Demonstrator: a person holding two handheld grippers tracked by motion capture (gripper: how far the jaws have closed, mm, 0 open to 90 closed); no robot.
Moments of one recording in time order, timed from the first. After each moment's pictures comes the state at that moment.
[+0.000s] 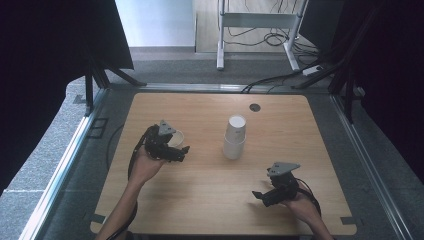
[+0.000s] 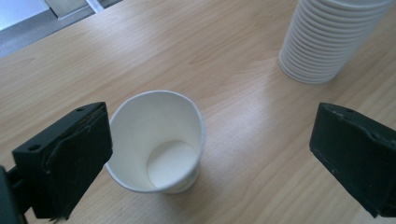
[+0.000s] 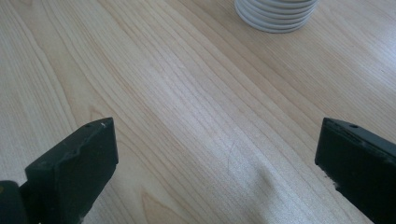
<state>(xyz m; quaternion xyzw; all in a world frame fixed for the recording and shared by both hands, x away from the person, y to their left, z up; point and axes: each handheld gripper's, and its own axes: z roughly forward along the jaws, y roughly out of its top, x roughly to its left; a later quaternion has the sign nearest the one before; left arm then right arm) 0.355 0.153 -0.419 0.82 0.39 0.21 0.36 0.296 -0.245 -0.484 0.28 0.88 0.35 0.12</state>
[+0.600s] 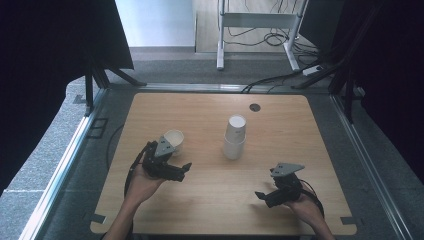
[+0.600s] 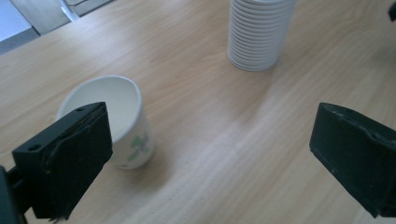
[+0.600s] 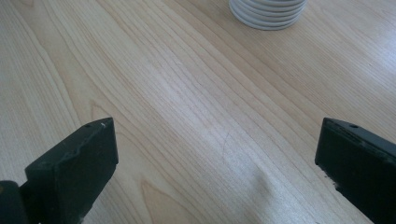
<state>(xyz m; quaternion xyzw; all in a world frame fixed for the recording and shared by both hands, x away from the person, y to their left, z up) 0.295 0.146 -0.419 0.83 0.35 0.20 0.39 0.291 -0.253 -0.482 0.29 0.88 0.36 0.13</state>
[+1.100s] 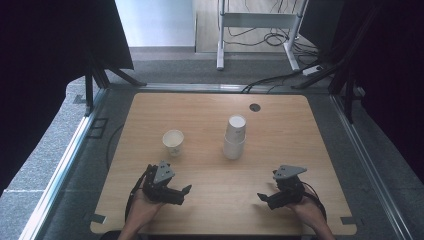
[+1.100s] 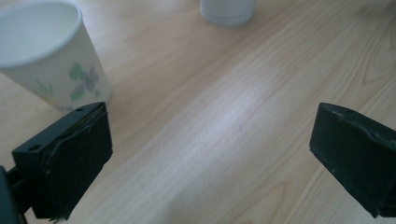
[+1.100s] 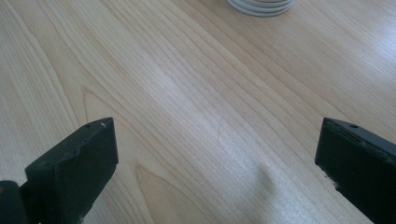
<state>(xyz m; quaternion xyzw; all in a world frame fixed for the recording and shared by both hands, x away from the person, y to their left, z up) 0.255 0.149 -0.472 0.83 0.37 0.18 0.38 0.286 -0.260 -0.487 0.29 0.88 0.35 0.13</state>
